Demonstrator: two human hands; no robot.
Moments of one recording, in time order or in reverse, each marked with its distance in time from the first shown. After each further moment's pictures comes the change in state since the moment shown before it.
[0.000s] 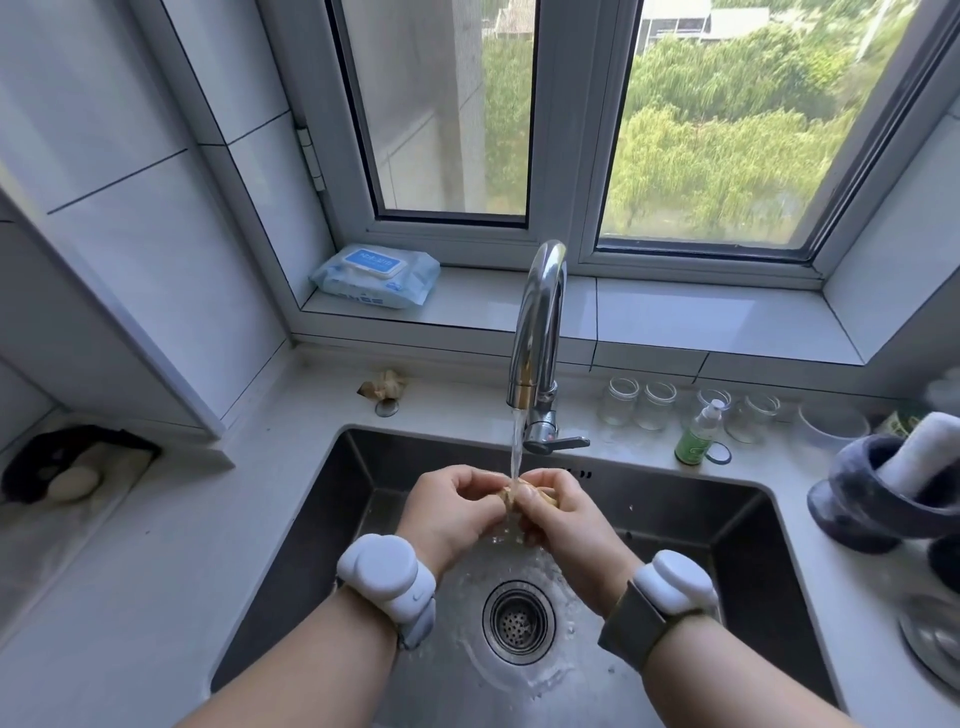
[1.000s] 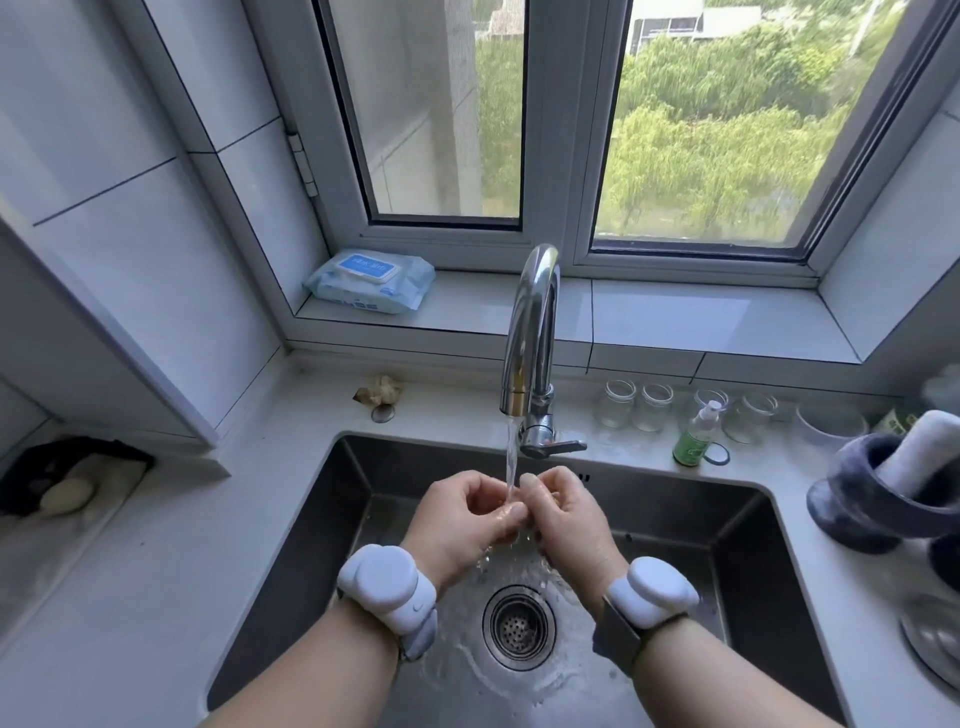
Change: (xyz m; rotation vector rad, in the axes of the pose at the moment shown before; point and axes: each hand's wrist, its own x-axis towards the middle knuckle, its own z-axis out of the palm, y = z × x) left_hand 0.003 -0.007 0.005 -0.024 -0.126 0.096; right_hand 0.009 0.005 -0.003 -0.240 0.216 -0.061
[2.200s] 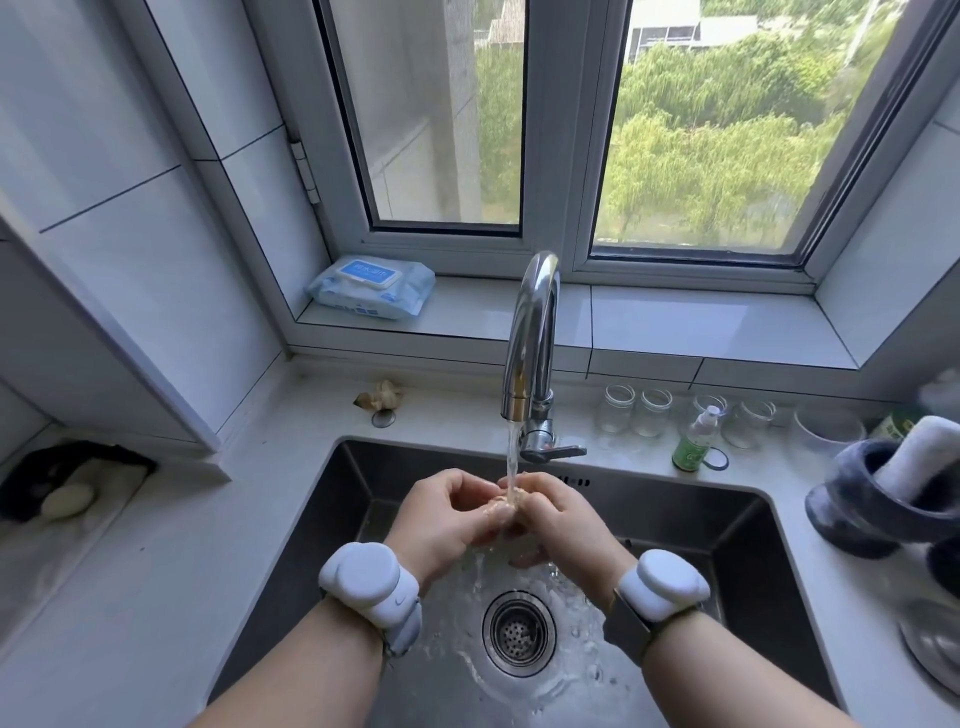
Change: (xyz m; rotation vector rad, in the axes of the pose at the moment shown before) left_hand 0.002 0.001 -0.017 -0.006 0.010 -0.030; right_hand -0.010 -0.029 -0.006 0.078 -0.256 0.103
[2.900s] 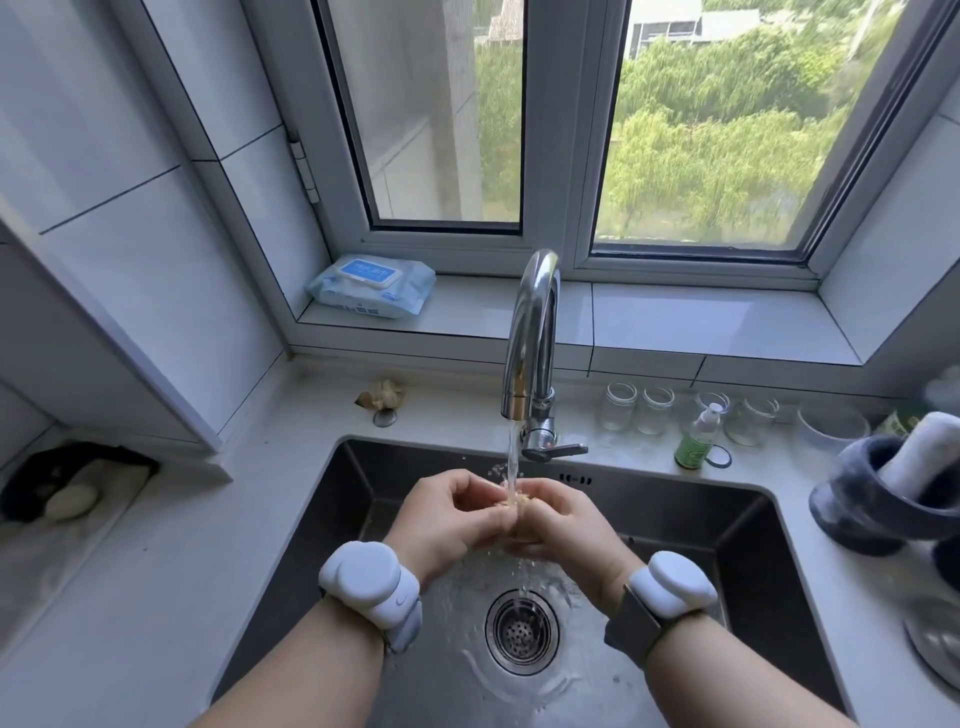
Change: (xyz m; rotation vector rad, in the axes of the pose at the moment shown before) left_hand -0.002 0.004 0.000 0.059 -0.025 0.004; right_hand 0.000 0.008 -0.003 0.091 -0.020 -0.008
